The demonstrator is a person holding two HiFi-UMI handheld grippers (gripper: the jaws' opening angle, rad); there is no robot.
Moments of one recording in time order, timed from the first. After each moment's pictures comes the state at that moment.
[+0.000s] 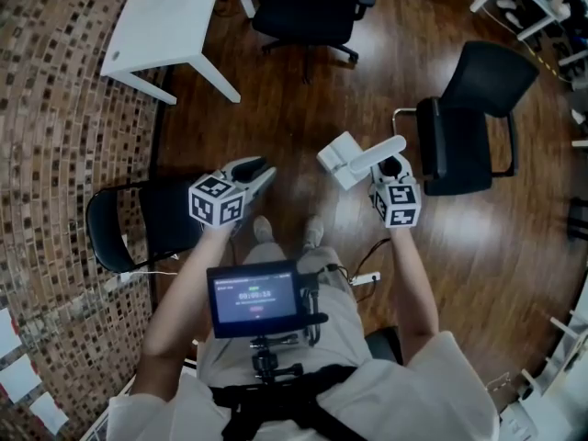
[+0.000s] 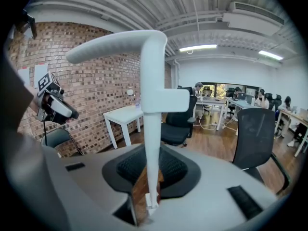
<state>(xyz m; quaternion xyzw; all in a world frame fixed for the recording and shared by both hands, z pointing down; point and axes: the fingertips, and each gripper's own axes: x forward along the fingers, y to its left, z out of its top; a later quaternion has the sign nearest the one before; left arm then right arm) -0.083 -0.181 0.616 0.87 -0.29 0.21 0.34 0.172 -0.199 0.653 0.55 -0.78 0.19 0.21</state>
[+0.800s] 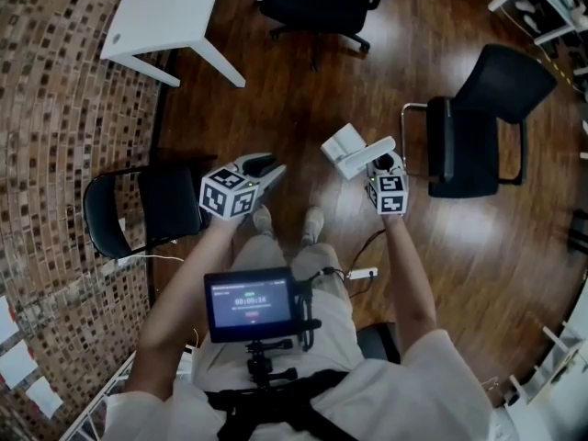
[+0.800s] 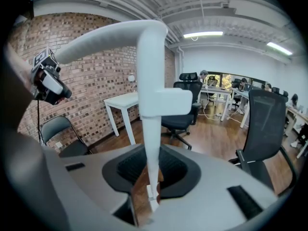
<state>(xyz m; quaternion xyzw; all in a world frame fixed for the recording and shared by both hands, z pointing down) -0.063 -0.186 0.664 0.86 -0.28 0.25 0.36 0.170 -0.217 0.772 0.52 -0.78 0.22 0.26</state>
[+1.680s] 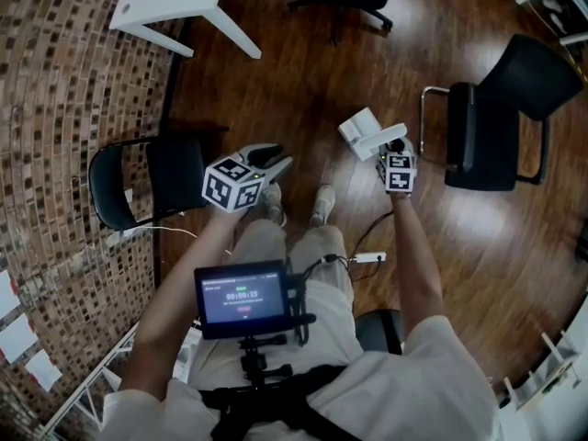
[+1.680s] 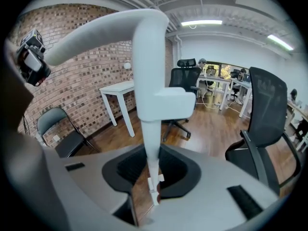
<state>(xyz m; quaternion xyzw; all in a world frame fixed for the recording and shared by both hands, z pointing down) -0.076 -0.151 0.686 0.84 -0.29 0.28 0.37 0.184 -0.206 0.895 0.51 -0.76 0.26 0.30</state>
